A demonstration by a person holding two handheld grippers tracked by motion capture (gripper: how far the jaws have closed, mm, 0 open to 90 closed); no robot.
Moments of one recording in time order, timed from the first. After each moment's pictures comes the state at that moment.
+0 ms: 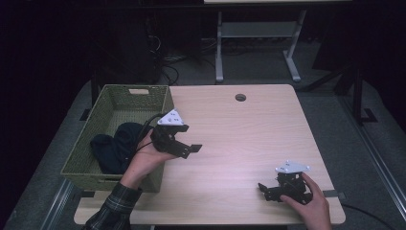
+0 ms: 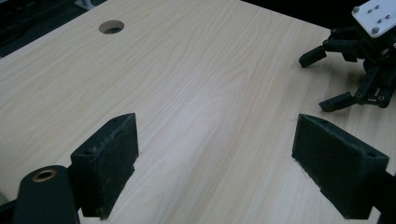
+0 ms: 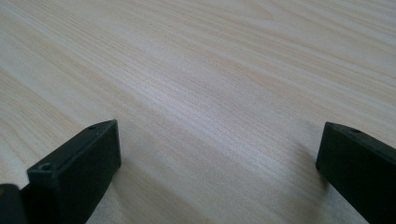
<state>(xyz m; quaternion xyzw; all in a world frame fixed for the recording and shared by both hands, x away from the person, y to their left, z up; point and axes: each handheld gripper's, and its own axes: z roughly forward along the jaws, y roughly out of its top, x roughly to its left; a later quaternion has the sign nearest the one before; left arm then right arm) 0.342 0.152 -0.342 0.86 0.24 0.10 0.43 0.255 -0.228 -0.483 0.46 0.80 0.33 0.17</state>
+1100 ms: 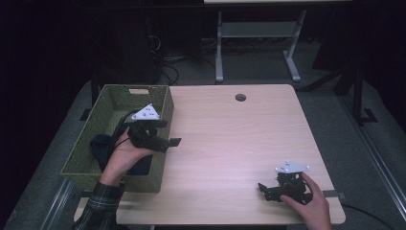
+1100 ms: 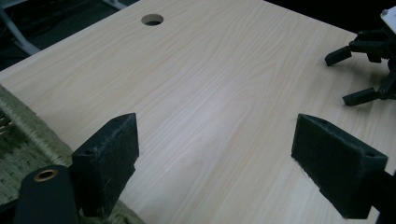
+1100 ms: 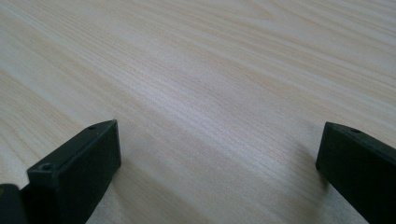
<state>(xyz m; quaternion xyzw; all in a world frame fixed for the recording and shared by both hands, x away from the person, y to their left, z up) 0.346 0.206 -0.332 0.85 0.28 0.12 0.43 0.255 -0.228 -0.483 0.46 0.80 0.34 0.17</state>
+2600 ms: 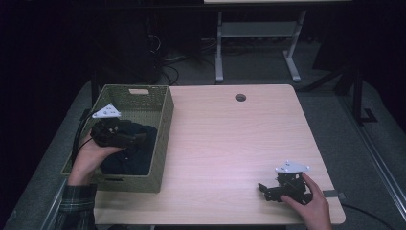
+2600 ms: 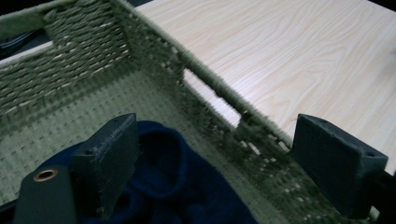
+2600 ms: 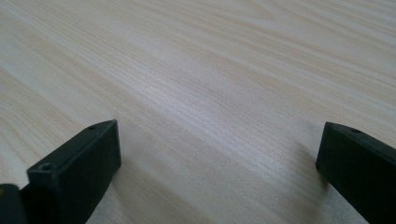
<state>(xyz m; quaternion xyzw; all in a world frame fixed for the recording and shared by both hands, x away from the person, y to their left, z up) 0.351 0.304 -0.337 0.83 0.37 0.15 0.40 0.255 -0.228 -0.483 0.46 0.80 0.34 0.17</state>
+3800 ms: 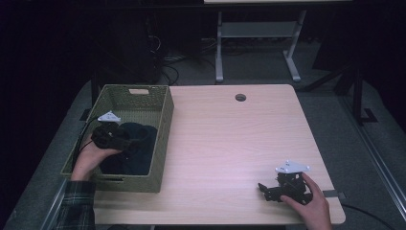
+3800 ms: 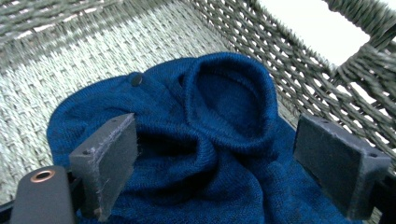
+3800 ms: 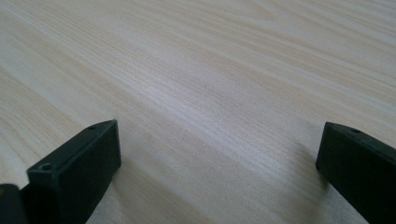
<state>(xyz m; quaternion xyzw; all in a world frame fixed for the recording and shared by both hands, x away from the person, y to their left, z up) 0.380 0.333 -0.393 0.84 0.41 0.14 0.33 0.255 -0.228 -0.483 0.46 0.80 0.34 0.17</state>
